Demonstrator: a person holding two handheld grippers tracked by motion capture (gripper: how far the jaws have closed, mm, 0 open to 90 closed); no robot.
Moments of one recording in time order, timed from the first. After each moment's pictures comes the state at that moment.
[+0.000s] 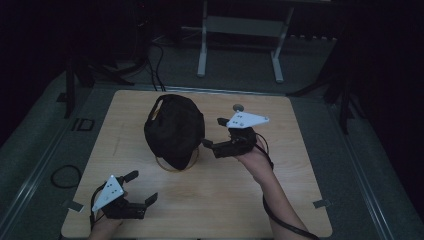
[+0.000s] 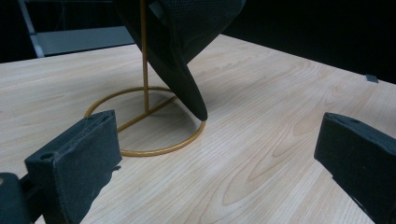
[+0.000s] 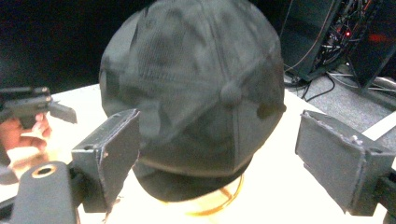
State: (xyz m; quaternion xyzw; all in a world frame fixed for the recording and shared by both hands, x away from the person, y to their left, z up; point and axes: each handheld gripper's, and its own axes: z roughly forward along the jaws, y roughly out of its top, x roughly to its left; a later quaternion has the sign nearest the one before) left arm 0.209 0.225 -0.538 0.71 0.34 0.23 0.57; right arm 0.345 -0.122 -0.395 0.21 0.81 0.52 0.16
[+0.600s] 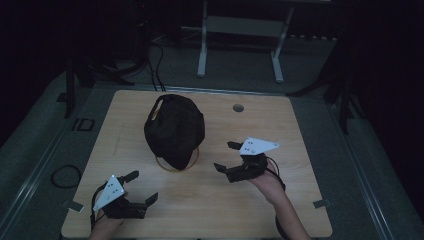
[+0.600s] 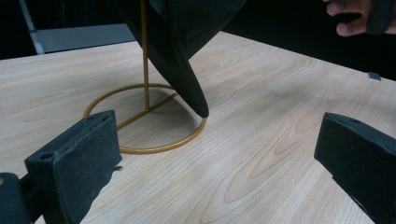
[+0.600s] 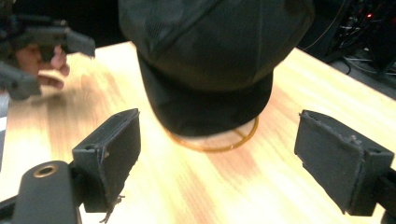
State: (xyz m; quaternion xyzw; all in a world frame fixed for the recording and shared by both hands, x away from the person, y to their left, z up) left arm 0.210 0.225 -0.541 0.72 0.34 0.23 0.56; right arm 0.317 -0.161 -0.452 0.19 0.83 0.51 0.15
